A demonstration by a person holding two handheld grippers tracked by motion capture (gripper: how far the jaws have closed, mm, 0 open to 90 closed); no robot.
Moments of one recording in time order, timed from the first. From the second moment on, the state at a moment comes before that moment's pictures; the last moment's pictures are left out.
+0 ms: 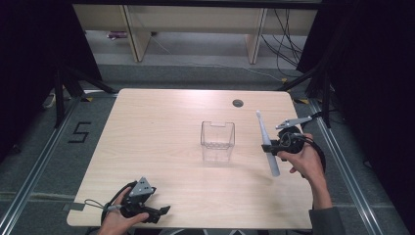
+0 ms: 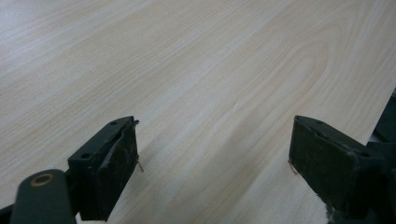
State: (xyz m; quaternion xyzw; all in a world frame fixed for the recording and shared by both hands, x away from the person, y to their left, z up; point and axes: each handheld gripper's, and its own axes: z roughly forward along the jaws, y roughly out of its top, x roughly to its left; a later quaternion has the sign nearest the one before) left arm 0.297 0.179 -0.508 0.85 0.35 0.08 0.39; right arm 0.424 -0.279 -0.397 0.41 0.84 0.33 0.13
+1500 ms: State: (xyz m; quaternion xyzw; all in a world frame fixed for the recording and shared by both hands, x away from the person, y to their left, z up) left arm 0.296 0.180 -0.508 0.85 0.35 0.09 0.39; right arm 0.447 -0.203 -0.327 0.35 0.77 0.50 0.18
